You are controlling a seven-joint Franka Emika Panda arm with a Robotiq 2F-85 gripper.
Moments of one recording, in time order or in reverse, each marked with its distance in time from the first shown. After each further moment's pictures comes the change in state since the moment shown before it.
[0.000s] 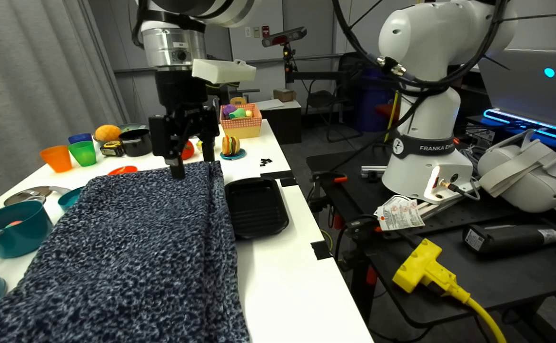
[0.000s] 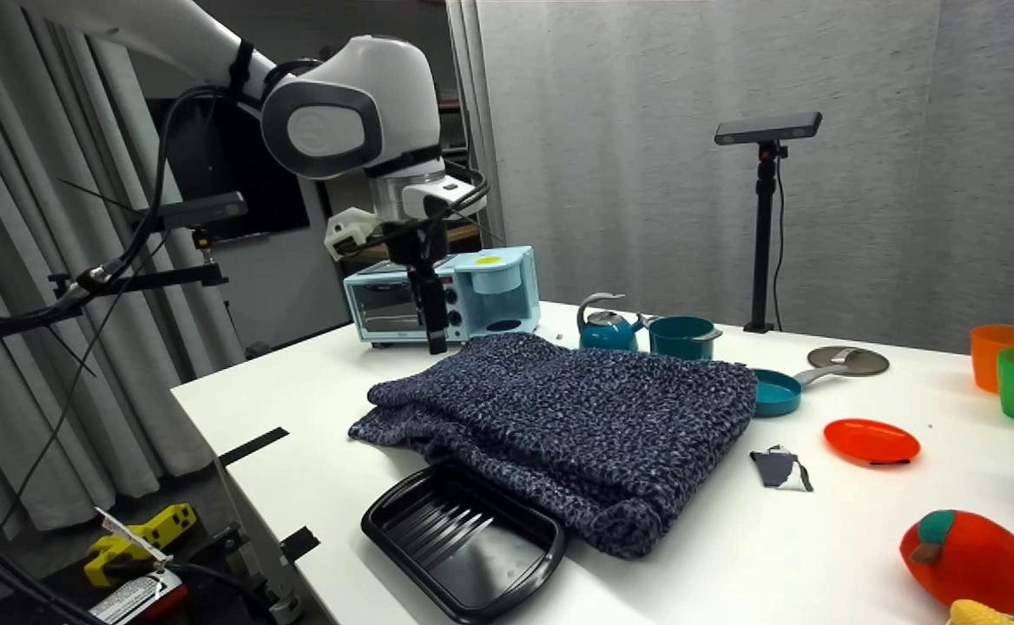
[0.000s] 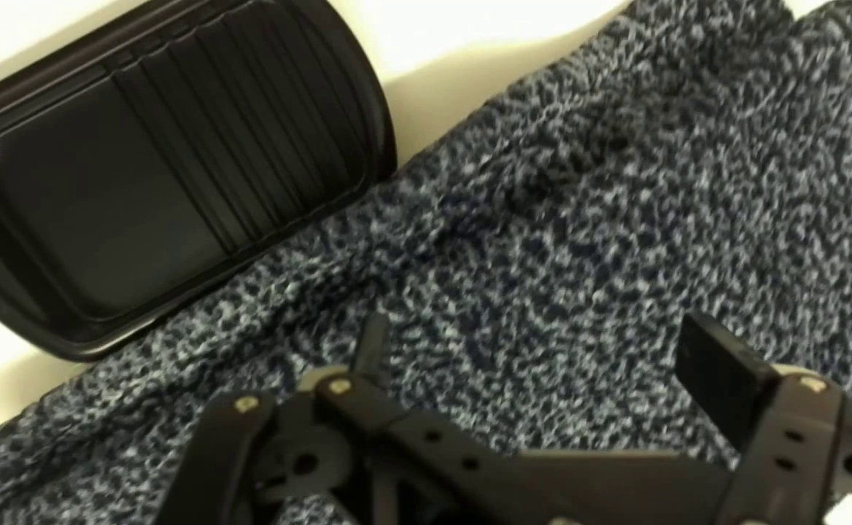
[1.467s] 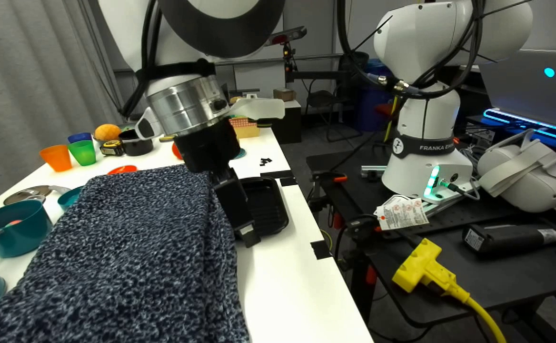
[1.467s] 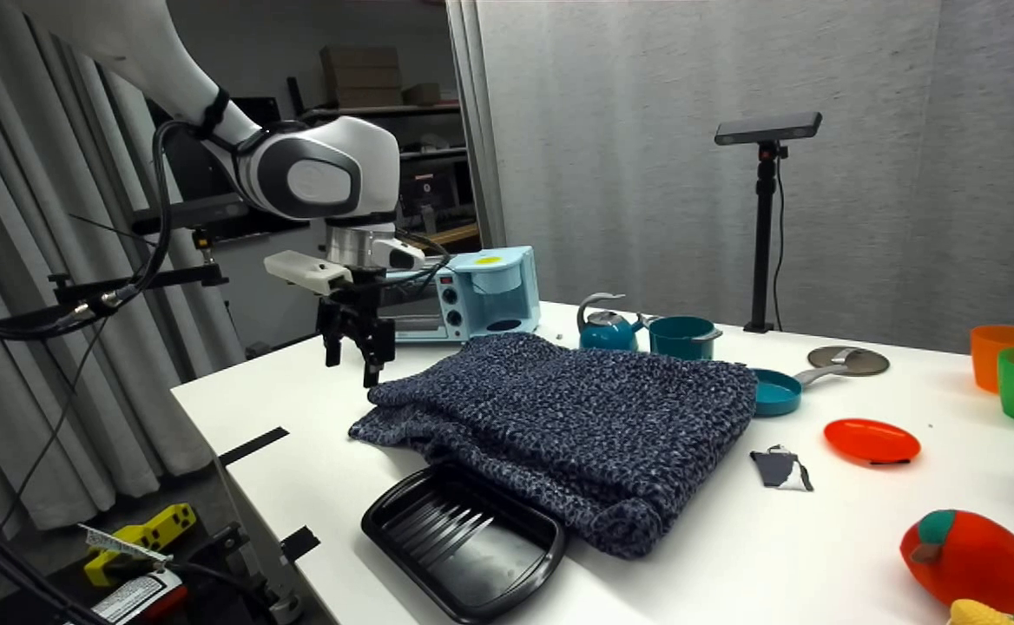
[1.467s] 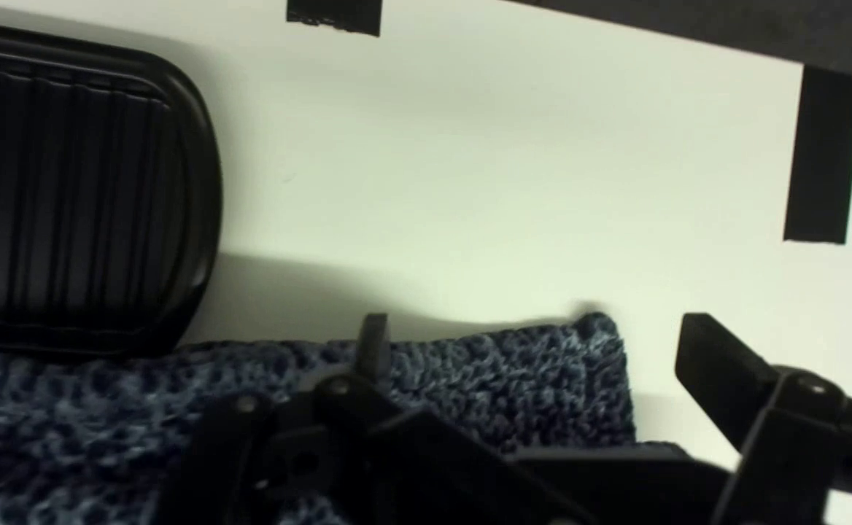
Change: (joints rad) arm -0.503 -0.174 0.746 0.025 -0.251 -0.063 -0.220
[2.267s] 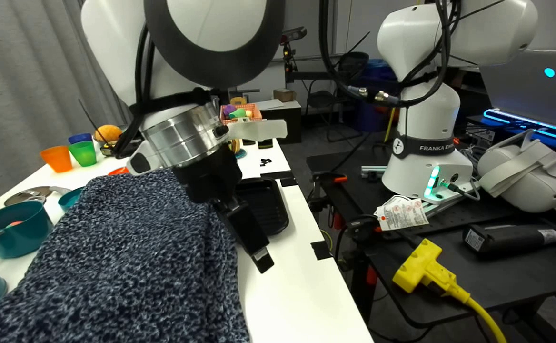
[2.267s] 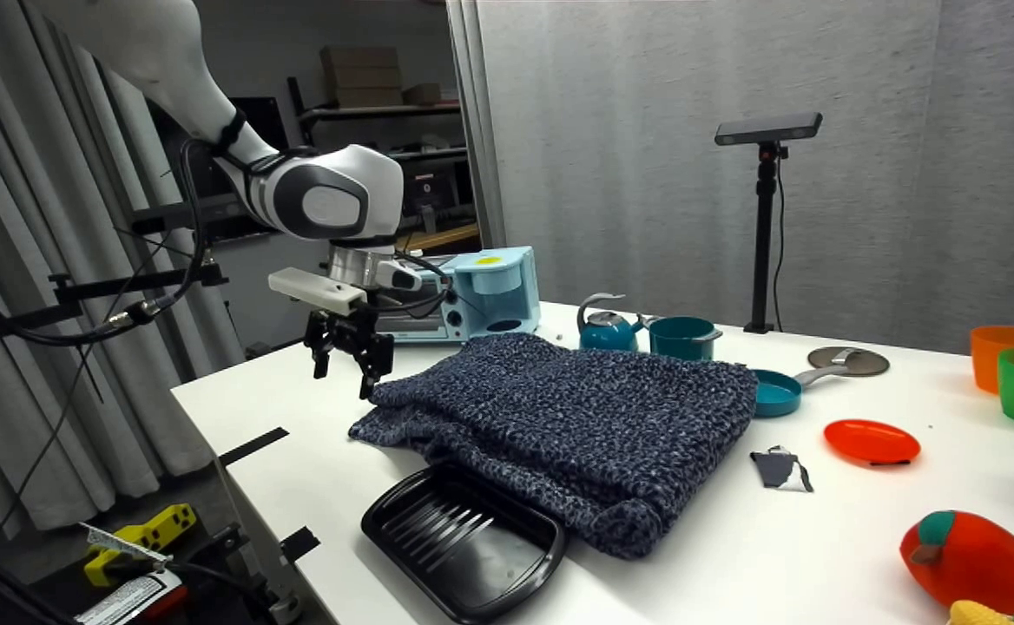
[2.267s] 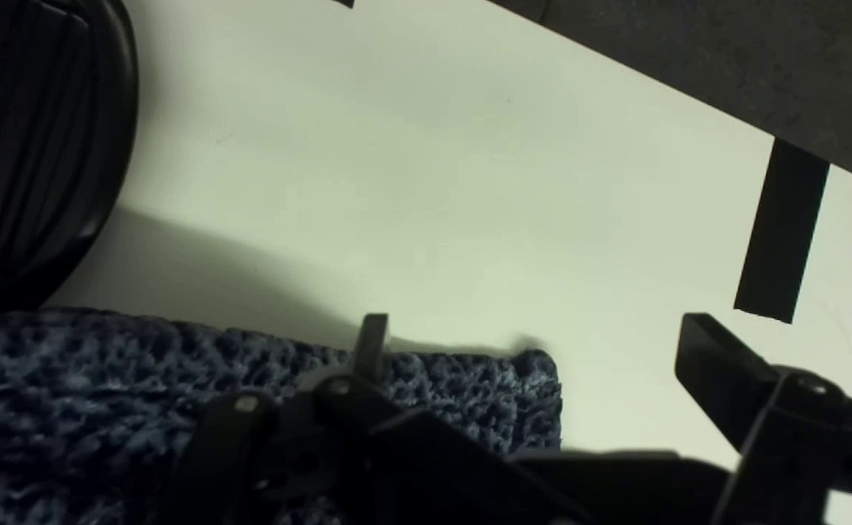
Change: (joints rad) arm -0.490 0.044 0.534 0.055 -0.046 0.011 -0.120
